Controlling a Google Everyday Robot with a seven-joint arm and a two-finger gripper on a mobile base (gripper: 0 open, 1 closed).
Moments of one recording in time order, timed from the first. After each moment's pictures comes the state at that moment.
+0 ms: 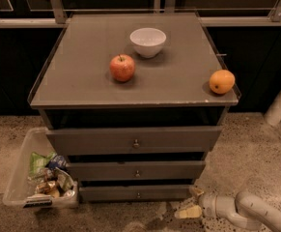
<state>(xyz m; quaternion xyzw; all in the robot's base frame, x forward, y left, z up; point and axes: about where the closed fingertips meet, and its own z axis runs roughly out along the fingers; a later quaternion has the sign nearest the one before) 0.474 -0.207 0.314 -0.27 0.81 0.39 0.35</state>
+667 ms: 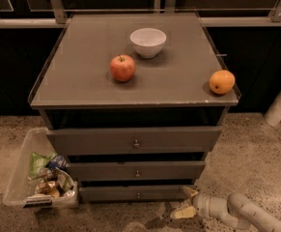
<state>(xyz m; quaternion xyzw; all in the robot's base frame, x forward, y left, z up) 0.487 -0.194 0.270 -0.28 0.78 0.41 0.37</state>
